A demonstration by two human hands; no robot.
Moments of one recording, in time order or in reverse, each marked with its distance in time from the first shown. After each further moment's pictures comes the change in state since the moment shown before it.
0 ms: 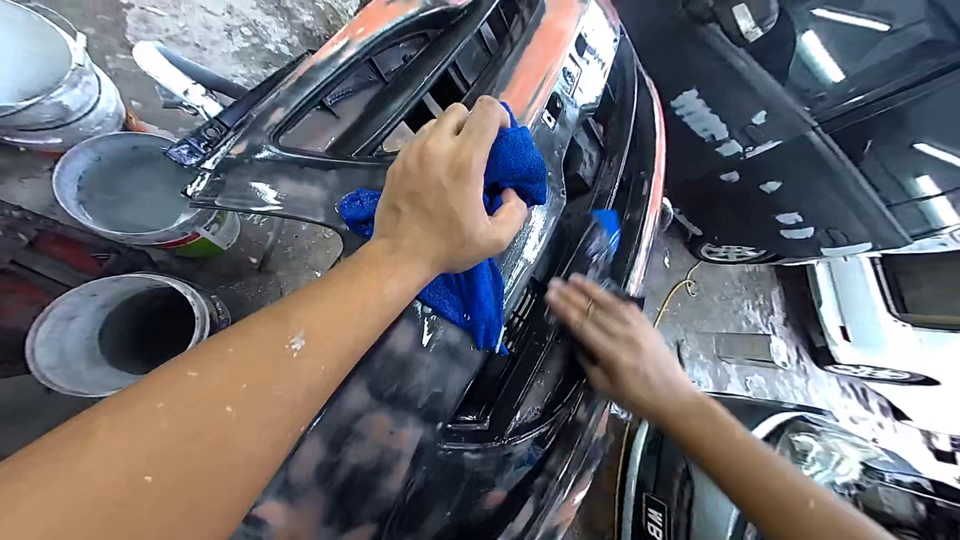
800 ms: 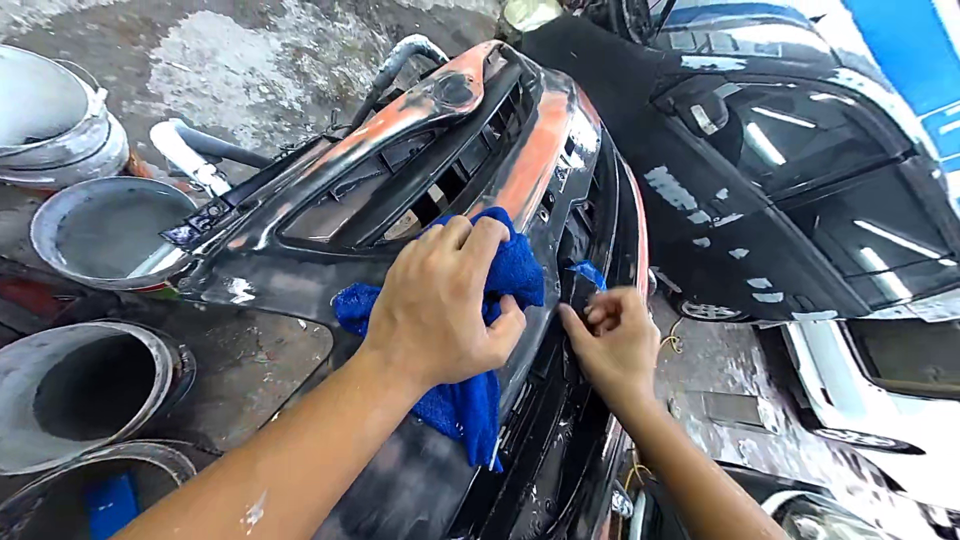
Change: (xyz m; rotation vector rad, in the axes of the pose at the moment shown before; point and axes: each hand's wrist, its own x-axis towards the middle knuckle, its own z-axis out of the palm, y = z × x) left_hand 0.003 0.000 -0.003 -0.060 0.019 -0.022; right_hand 0.100 0.044 0.005 0.203 0.511 0.584
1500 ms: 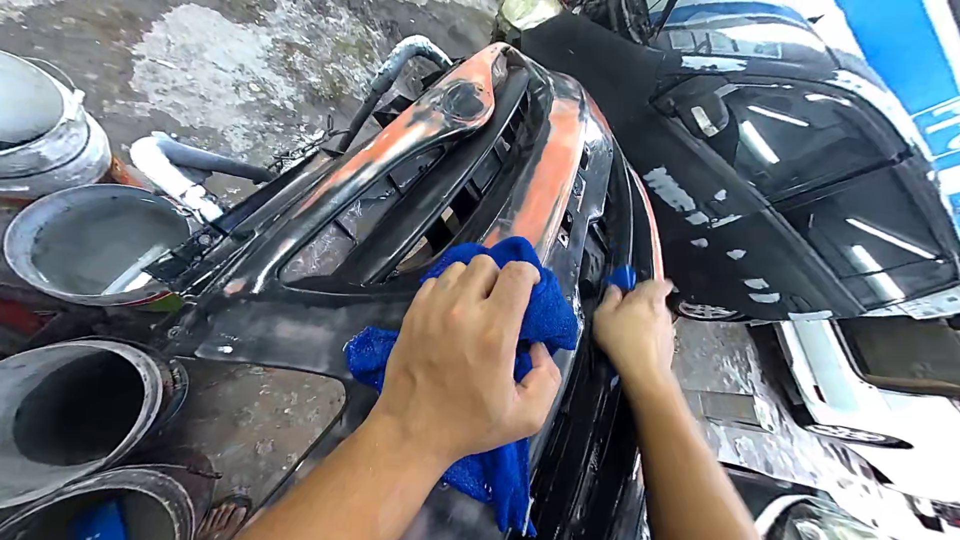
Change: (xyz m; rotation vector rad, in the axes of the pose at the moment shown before) left_hand -0.005 -0.003 0.005 -0.021 0.012 -0.018; right_hand 0.072 -0.012 0.025 -0.481 -0.219 0.682
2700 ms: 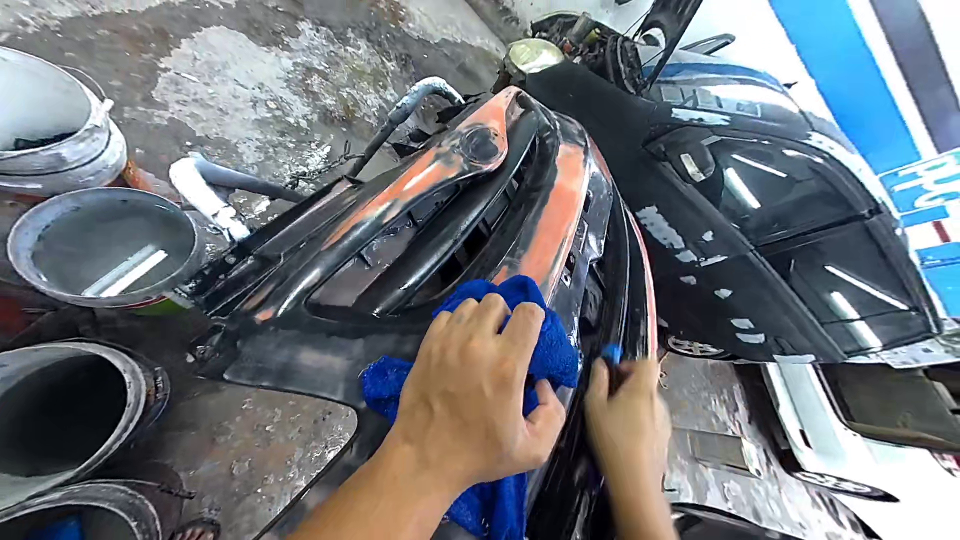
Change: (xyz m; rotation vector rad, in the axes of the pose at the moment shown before) left_hand -0.003 0.001 0.007 0.041 0.005 -0.014; right_hand -0.061 0.023 0.001 0.099 0.174 -0.193
